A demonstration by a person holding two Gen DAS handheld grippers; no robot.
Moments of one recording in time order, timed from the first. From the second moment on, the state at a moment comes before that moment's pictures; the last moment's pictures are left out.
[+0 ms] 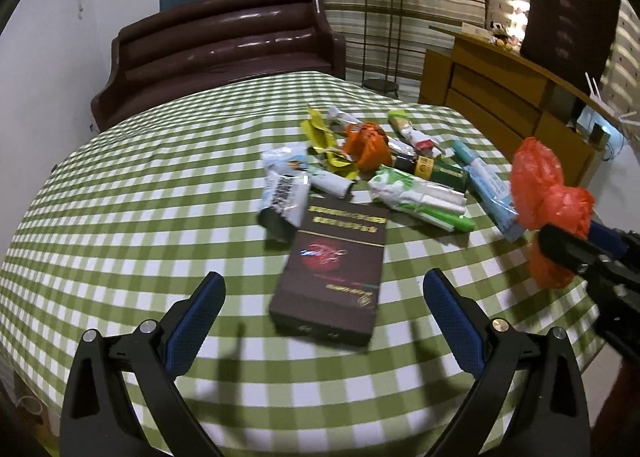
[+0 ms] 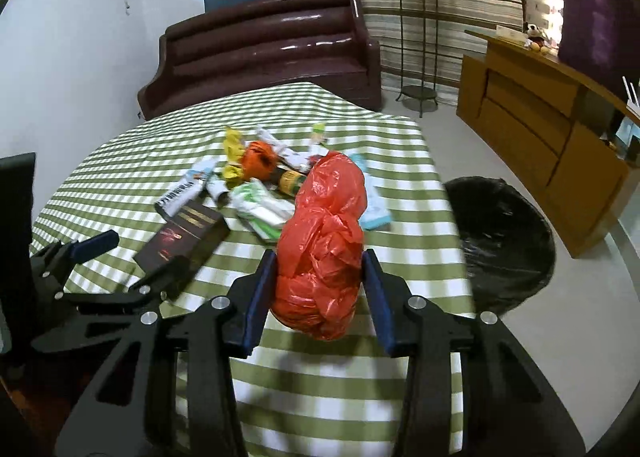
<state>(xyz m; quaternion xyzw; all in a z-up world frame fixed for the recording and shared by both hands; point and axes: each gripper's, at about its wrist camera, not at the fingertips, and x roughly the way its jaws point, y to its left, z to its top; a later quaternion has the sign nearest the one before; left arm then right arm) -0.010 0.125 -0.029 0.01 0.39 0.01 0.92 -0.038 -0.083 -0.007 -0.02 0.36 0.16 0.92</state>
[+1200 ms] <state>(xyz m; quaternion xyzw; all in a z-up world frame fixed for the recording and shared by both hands) -0.027 0.091 0.005 0.00 0.33 -0.03 0.95 -0.019 -0.150 -0.006 0.01 0.34 0.10 0.94</state>
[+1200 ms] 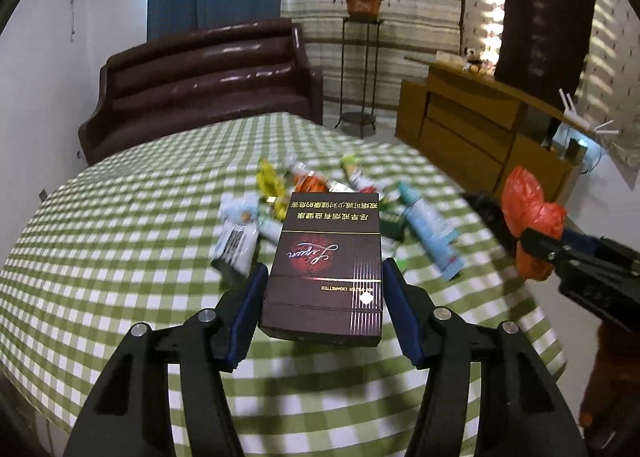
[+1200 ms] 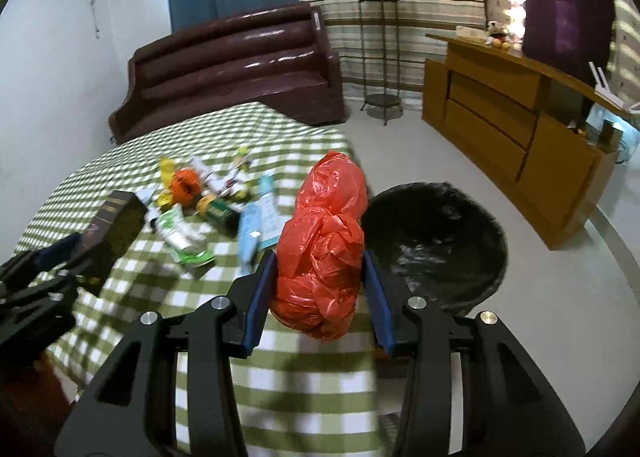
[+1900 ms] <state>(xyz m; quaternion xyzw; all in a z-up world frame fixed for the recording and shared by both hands) 0.056 -0.029 0.007 0.02 0.31 -0.11 0.95 0.038 -0.236 -0.014 0.02 0.32 0.01 0.95</state>
